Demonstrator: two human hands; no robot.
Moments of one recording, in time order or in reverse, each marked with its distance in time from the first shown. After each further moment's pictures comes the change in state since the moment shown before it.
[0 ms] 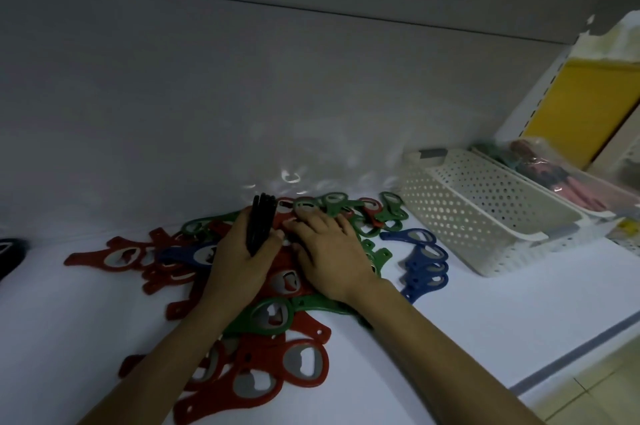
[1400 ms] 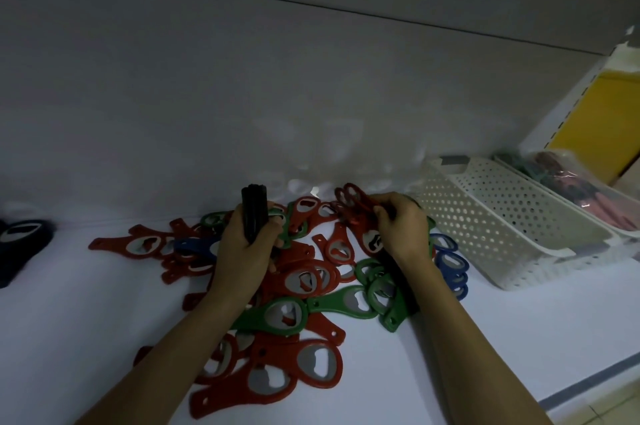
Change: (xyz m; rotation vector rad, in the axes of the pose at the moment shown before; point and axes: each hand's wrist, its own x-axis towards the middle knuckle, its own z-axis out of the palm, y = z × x) left_hand 0.003 -0.007 -0.007 -0.248 0.147 -0.205; right_hand 0.011 0.074 -0.010 0.381 0.447 0.409
